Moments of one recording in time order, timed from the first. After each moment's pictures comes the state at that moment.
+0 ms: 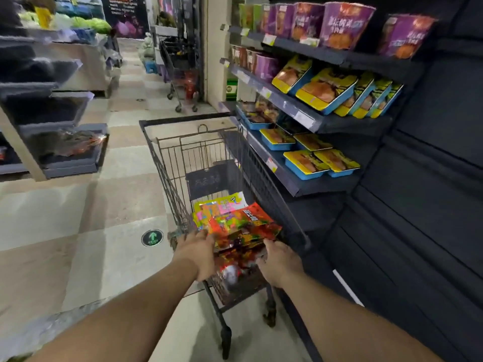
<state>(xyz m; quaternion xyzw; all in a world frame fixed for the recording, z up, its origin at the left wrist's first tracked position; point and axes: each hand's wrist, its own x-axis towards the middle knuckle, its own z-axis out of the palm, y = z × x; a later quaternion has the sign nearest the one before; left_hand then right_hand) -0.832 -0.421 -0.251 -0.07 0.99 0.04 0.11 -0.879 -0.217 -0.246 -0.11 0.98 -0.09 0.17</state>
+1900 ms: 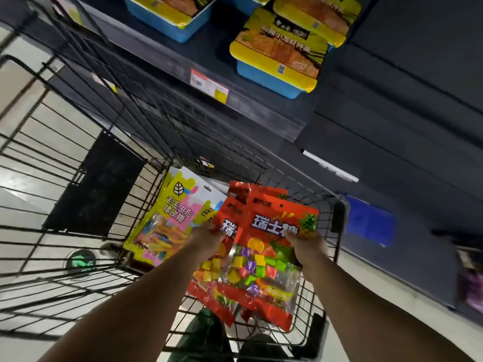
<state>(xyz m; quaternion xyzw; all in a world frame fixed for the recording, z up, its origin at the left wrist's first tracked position) -1.223 -0.485 -0.481 -0.02 0.85 0.27 0.46 -1.108 -0.292 -0.447 0.64 0.61 -0.44 0.11</state>
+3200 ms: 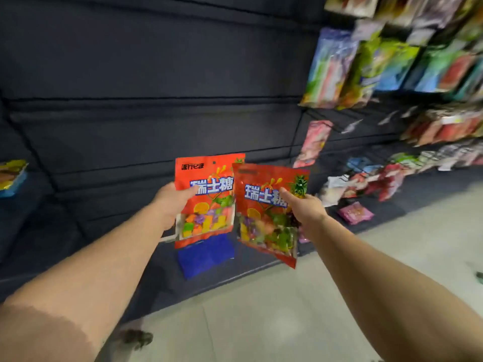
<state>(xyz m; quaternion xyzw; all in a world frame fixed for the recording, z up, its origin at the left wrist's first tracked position) -0.912 -0.115 -0.186 0.31 0.66 0.54 0.42 -0.642 -0.057 -0.163 0.62 0.47 -0.50 -0.37</state>
